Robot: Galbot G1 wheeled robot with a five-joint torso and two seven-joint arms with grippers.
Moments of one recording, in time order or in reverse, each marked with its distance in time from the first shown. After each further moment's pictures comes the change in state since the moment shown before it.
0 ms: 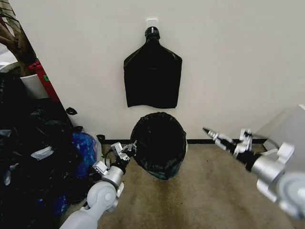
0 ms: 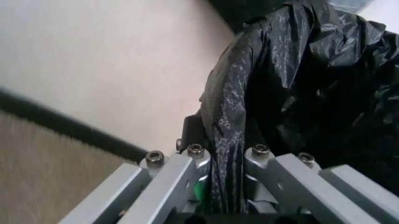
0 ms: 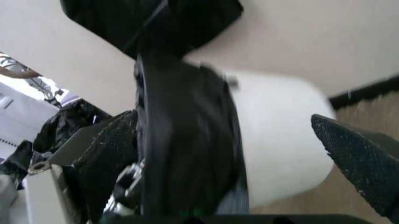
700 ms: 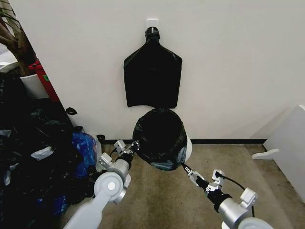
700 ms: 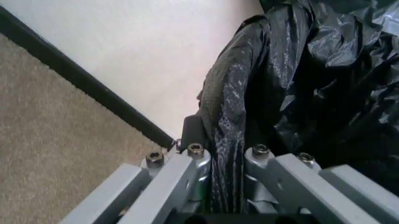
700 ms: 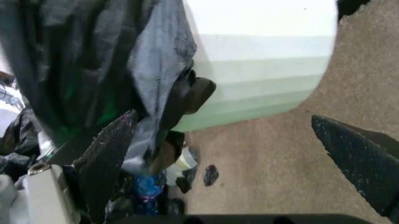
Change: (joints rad) left arm -0.041 -0.028 0.016 -0.089 -0.180 0.061 -0.288; right arm -0.130 0.220 -0.248 -0.076 -0.293 0.138 -0.023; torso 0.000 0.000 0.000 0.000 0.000
